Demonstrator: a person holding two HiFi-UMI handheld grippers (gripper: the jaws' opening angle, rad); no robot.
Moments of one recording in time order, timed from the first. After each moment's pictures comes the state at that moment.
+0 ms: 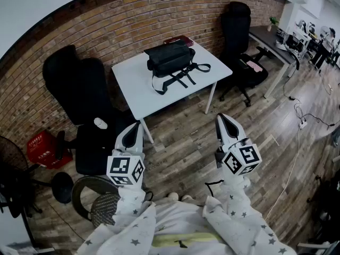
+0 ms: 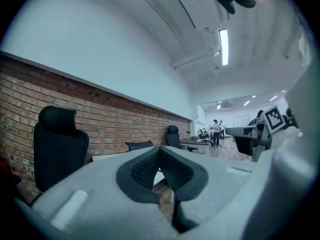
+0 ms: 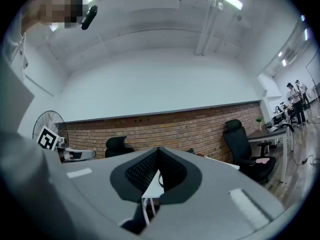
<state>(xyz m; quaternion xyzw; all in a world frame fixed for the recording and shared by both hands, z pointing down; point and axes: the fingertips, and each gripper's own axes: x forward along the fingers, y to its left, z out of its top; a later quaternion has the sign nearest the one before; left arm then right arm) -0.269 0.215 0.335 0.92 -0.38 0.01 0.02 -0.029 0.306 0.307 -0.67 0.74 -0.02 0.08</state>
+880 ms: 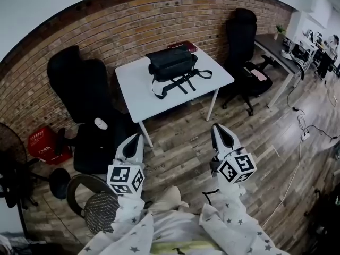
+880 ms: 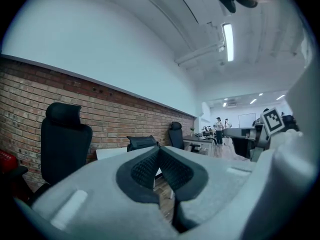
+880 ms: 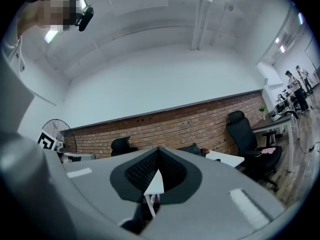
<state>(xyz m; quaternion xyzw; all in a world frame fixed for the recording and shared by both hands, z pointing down) -0.248 0.246 0.354 0.91 -0.41 0.02 0.04 -0.009 0.312 0.328 -0.64 0.76 -0.05 0.10</state>
